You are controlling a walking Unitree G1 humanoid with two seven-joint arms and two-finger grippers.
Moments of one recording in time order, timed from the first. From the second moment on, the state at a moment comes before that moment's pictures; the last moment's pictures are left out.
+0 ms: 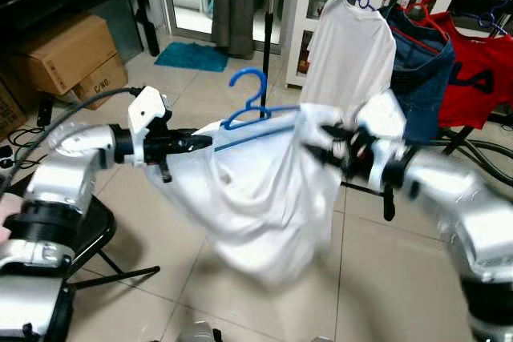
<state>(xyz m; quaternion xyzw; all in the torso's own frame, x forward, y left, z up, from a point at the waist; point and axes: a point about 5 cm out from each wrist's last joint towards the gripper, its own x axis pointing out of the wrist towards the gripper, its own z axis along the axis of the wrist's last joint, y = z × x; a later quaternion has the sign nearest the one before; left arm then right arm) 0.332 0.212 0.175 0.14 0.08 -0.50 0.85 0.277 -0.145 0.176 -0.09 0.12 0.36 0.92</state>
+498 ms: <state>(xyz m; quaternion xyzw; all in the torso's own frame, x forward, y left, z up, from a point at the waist) 0.326 0.190 0.178 0.08 0.06 -0.51 0.85 0.288 -0.086 0.130 -0.01 0.21 0.22 0.95</state>
